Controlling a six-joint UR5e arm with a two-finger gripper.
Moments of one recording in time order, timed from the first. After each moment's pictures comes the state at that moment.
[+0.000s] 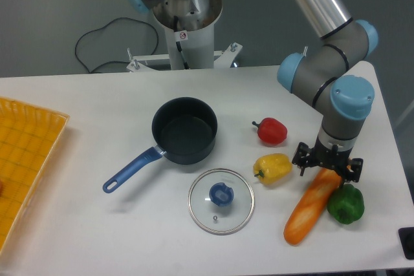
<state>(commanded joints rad) 2.80 -2.16 -1.50 -0.91 1.45 1.12</state>
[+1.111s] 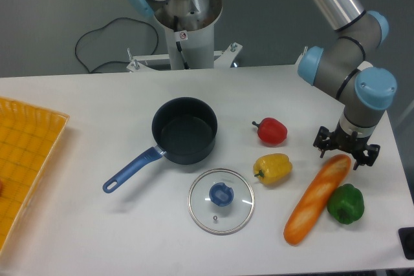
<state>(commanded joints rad) 2.87 -2.21 -1.51 -0.90 1.50 1.25</state>
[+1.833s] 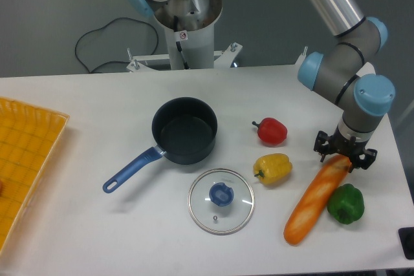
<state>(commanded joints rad) 2.86 -2.22 -1.51 -0.89 1.50 1.25</state>
